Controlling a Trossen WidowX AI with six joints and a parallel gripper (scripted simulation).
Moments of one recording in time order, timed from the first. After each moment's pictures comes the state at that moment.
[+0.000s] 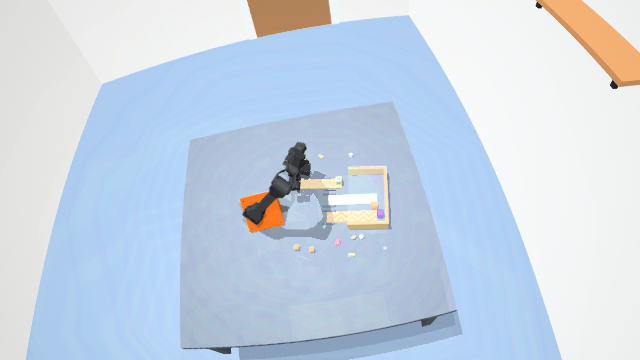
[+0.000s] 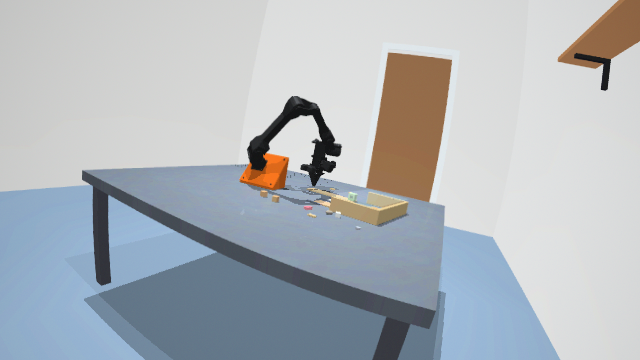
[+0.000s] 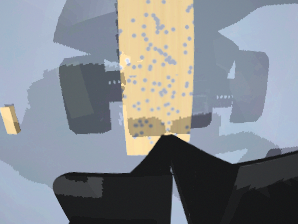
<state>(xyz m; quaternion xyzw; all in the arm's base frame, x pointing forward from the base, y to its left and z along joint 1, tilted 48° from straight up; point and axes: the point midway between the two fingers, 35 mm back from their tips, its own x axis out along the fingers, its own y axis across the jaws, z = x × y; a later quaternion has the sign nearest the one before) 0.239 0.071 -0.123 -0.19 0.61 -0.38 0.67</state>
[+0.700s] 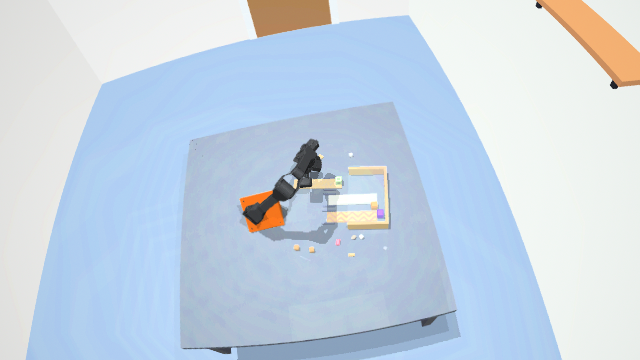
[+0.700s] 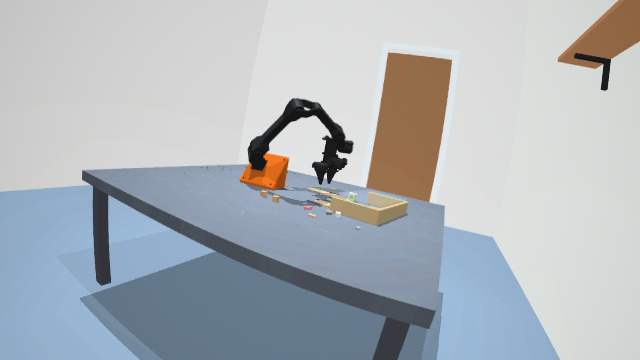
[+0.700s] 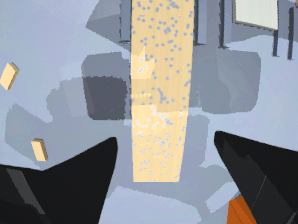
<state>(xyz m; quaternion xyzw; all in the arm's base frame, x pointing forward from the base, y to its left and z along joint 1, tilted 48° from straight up) 0.294 0.078 -0.097 -0.21 0.61 -0.36 0.67</state>
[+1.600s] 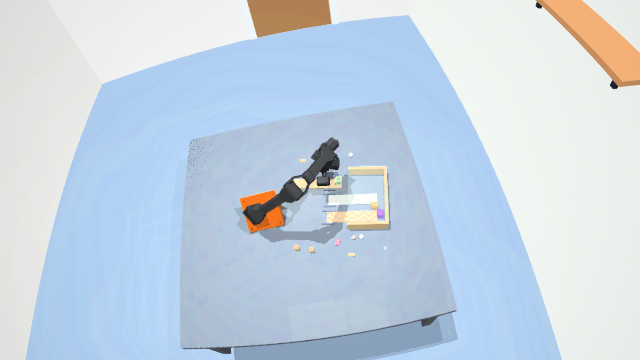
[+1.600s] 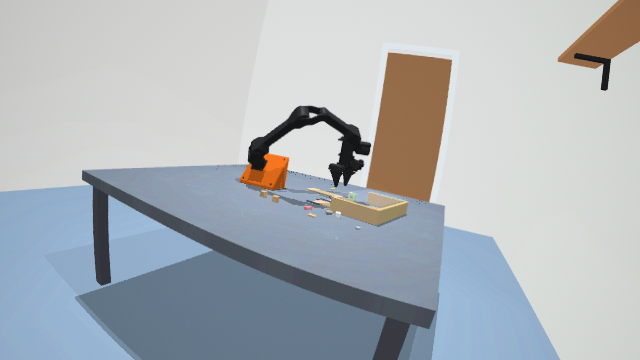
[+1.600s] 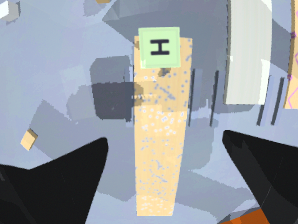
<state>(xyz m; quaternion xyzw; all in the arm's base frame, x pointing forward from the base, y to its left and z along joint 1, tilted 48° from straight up) 0.377 0.067 -0.073 -0.21 0.61 -0.36 0.67</state>
